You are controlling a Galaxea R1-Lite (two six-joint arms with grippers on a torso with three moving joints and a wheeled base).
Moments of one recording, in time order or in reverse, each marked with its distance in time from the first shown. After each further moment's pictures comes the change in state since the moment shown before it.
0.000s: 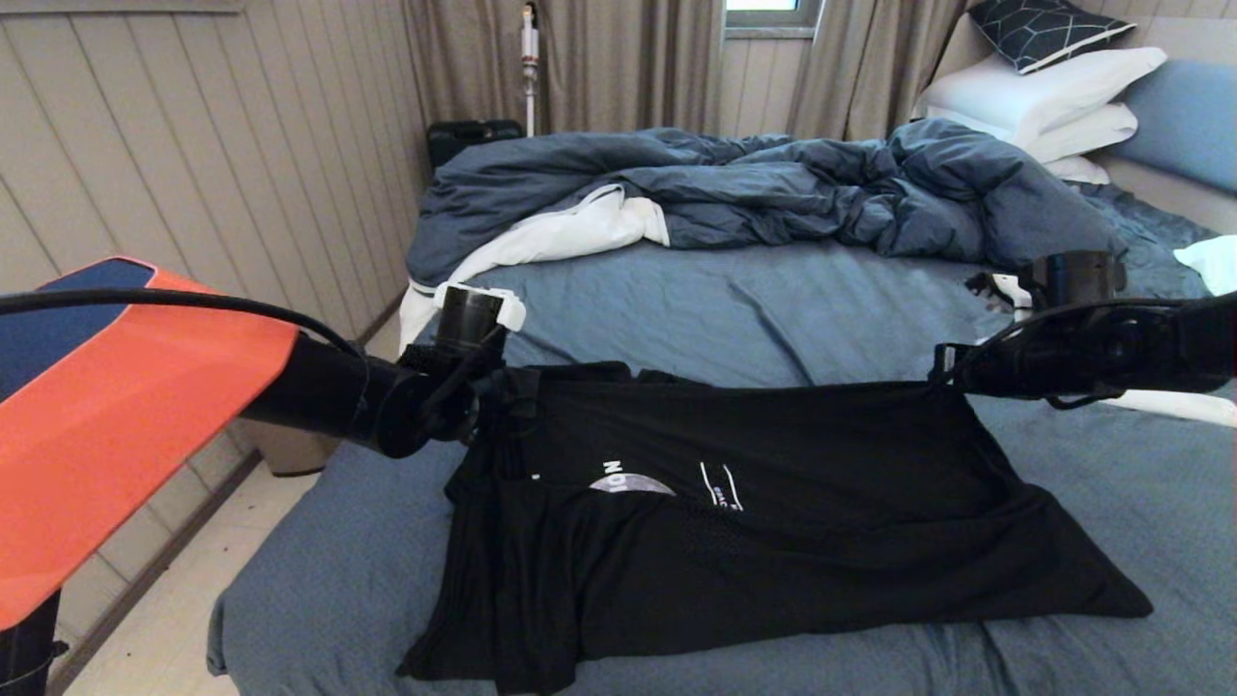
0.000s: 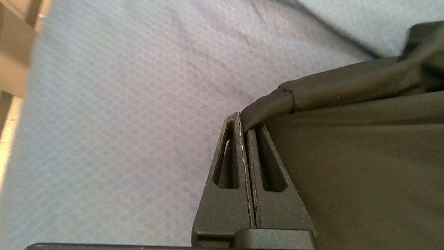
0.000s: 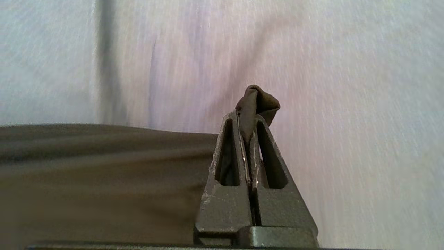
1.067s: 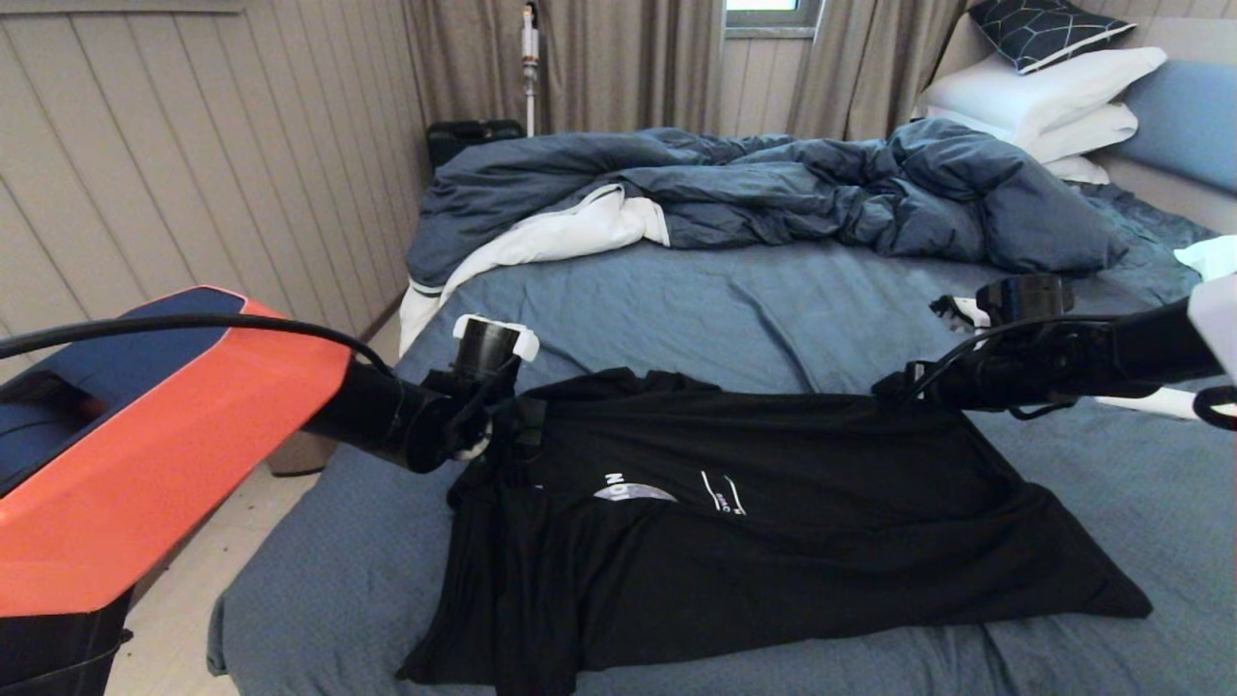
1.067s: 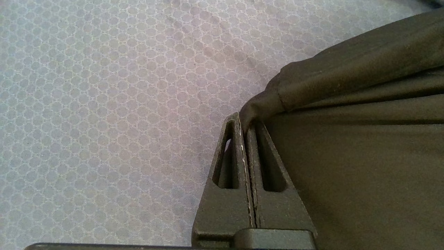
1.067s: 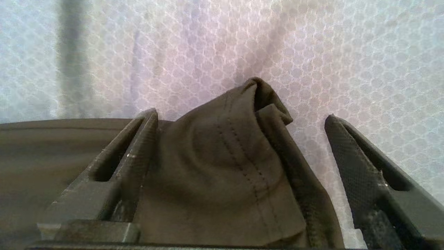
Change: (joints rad) left arm 0.003 0.099 -0.025 0.022 -0.028 0.004; right arm 0.015 0.158 -0.128 0.039 0.015 -0.021
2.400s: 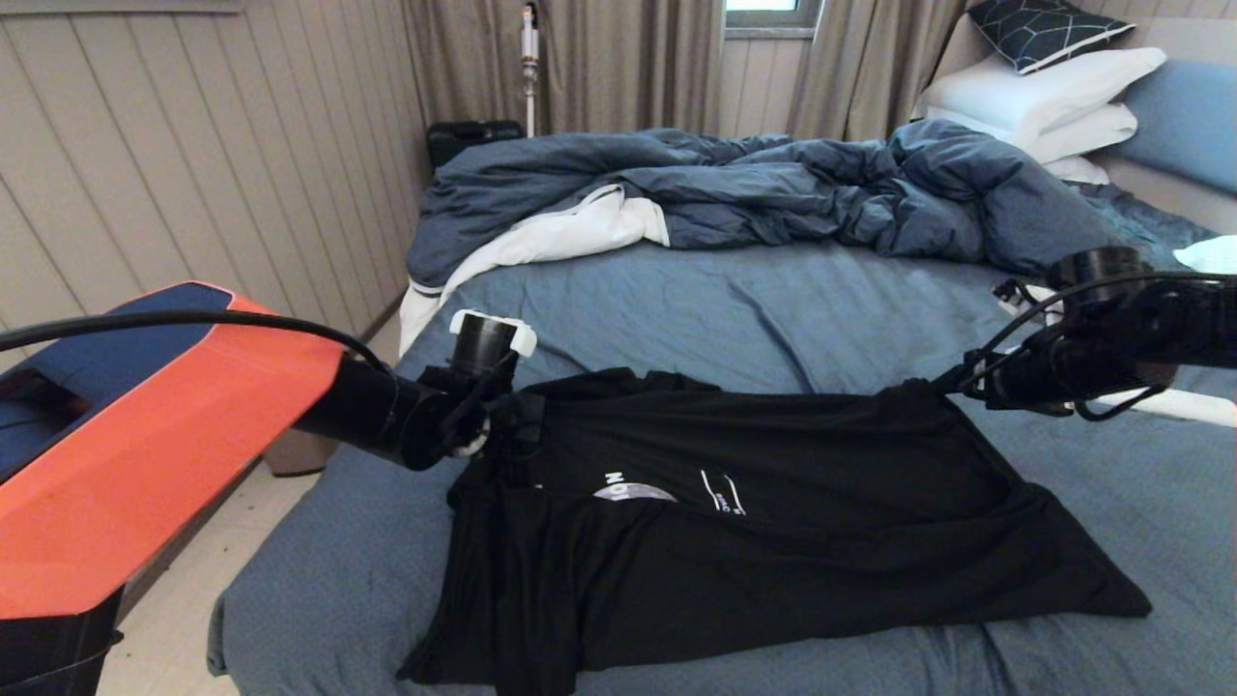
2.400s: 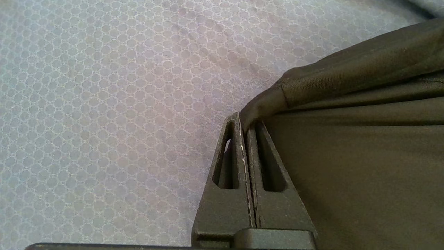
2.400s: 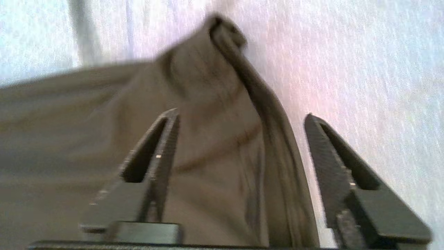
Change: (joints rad) left arm 0.001 -0.014 0.002 0.000 0.007 -0.001; right arm -0.071 -0.140 0.006 0.240 0.052 0.057
